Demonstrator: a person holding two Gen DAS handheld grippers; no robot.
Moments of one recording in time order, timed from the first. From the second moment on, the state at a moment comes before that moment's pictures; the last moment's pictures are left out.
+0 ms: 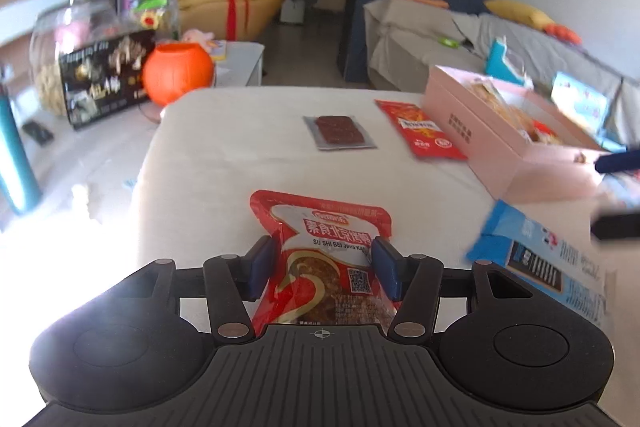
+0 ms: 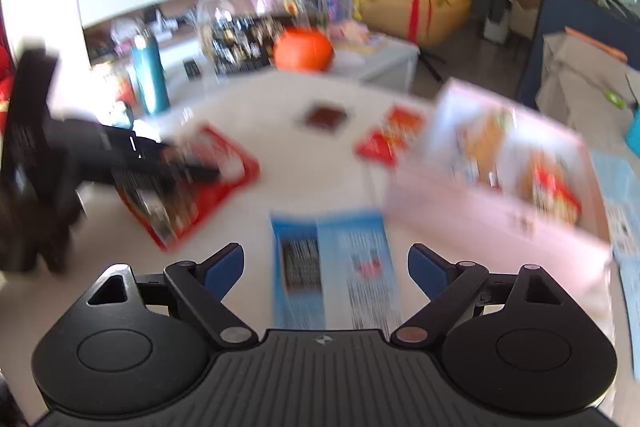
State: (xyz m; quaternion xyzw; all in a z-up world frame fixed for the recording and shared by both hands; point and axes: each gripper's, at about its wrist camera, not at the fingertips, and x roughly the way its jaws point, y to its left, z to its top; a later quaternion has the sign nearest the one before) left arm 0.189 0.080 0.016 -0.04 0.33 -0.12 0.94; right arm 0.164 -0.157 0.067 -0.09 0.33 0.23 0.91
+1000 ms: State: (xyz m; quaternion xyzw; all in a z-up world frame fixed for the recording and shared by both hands) left arm 0.182 0.086 0.008 -0.08 0.32 -0.12 0.94; right arm 0.301 -0.100 0.075 -0.01 0.41 0.18 0.89
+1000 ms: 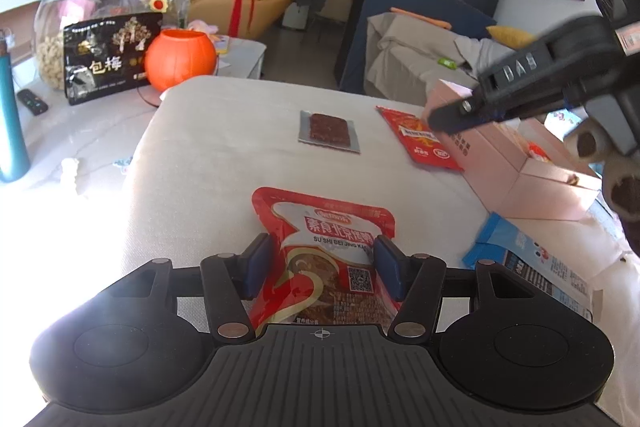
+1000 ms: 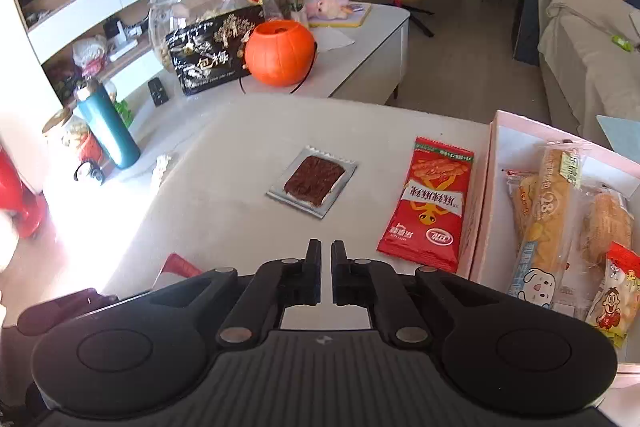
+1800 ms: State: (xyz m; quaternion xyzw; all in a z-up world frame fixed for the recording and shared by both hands) left arm 0.181 0.099 0.006 -0.11 0.31 -0.13 0.93; right arm 0.347 -0.042 0.037 -0.04 0.45 0.18 0.87
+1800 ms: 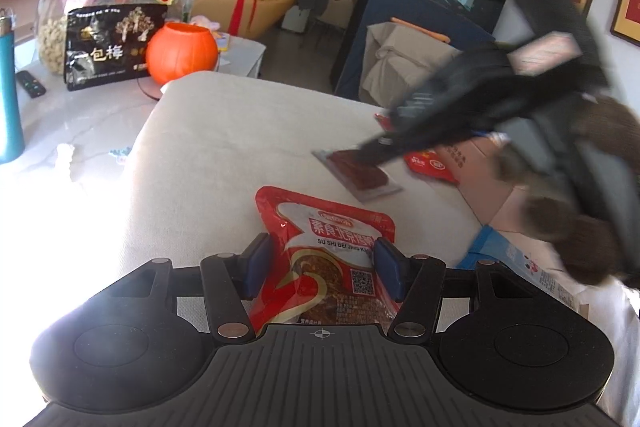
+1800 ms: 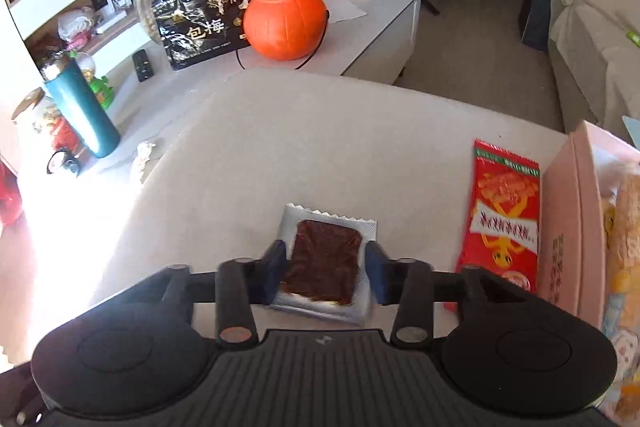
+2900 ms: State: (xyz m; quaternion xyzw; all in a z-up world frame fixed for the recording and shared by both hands) left arm 0.168 0.070 0.025 -0.02 0.36 -0.13 0.93; right arm 0.279 -0.111 0.061 -0.01 0.40 0.23 0.89
